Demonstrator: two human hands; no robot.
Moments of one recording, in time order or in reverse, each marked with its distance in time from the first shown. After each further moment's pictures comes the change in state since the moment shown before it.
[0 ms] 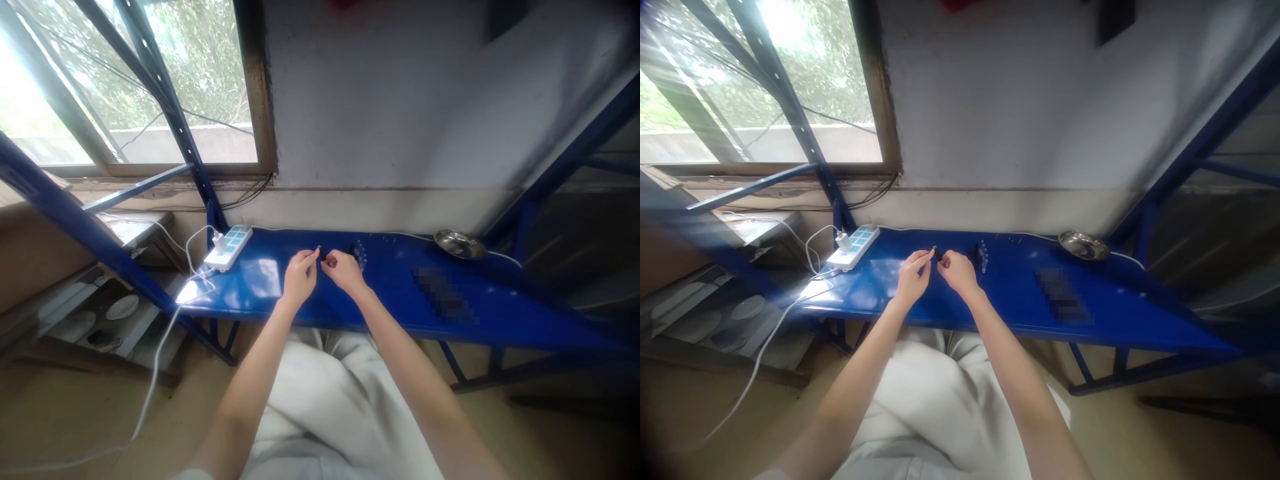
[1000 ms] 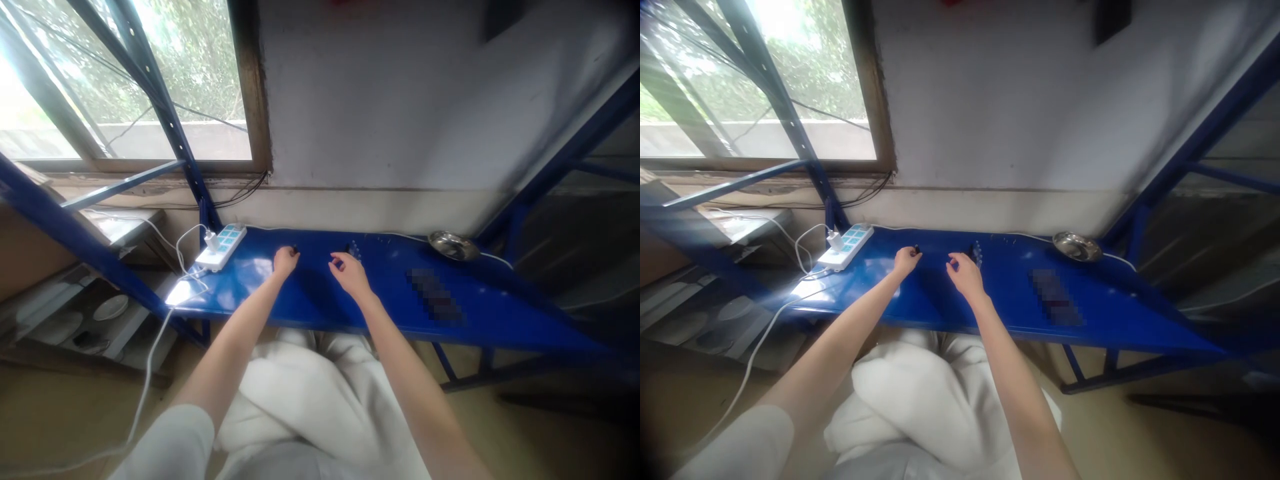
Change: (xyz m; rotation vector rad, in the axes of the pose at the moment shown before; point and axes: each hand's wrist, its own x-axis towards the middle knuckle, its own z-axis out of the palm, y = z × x) left_hand 0.044 -0.100 0.041 0.259 -0.261 -0.619; right_hand -0.004 0.044 -0.002 0.043 0.073 -0.031
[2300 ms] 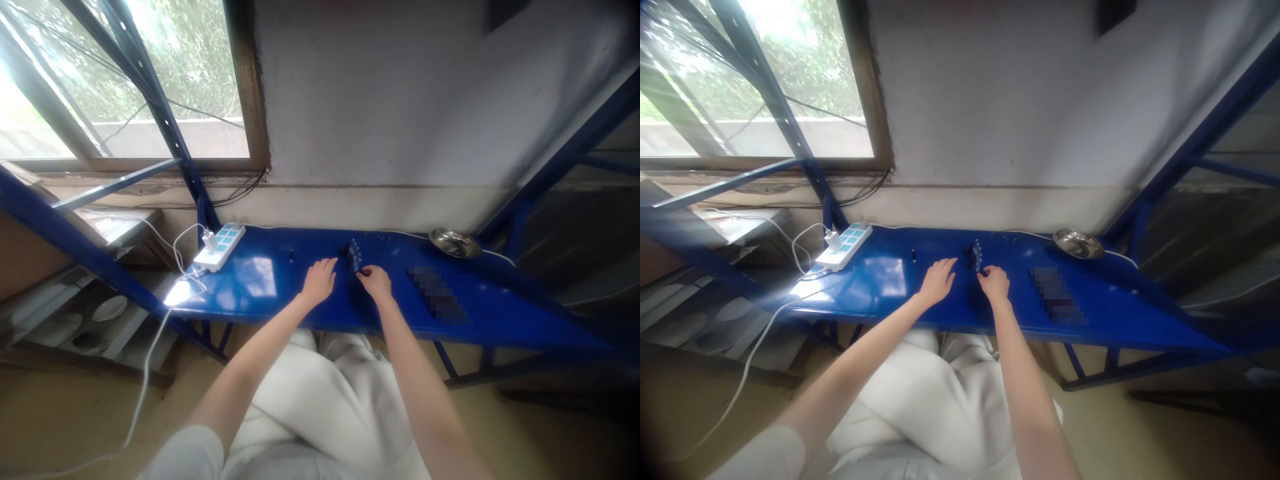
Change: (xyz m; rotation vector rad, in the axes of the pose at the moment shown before) left_hand -0.082 0.040 0.051 0.129 0.018 0.682; right_hand -0.008 0.097 -0.003 -0.265 0.055 0.424
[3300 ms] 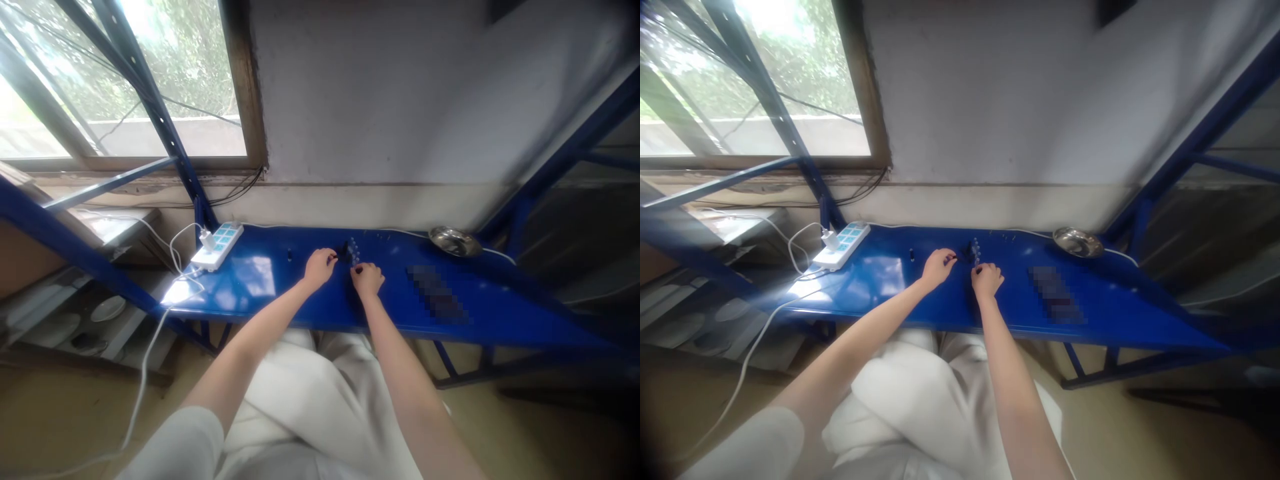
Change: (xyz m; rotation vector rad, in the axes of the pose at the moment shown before) left_hand 0.040 -0.006 0.002 -0.219 0.048 -0.127; right_hand -0.001 -0.017 0.027 -0.093 0.191 0.044
